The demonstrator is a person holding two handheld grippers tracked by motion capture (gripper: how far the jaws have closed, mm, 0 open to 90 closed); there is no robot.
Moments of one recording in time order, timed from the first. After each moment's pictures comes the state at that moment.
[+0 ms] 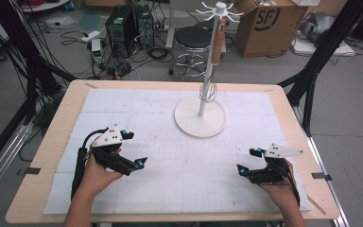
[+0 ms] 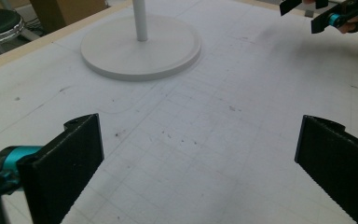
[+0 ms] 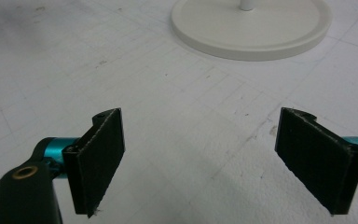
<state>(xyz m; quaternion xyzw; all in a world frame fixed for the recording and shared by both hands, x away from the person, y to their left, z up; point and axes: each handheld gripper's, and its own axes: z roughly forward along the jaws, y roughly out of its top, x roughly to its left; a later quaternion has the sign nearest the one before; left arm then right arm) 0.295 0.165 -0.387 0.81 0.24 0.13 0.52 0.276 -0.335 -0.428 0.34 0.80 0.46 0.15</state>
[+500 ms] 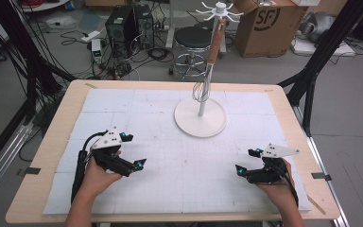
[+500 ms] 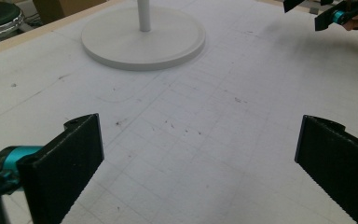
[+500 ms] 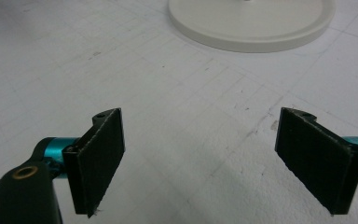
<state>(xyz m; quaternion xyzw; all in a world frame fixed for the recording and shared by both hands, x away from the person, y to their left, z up) 0.297 0.169 -0.402 0.81 0.25 0.13 0.52 0.280 -0.332 -0.431 0.34 0.81 0.45 0.15</state>
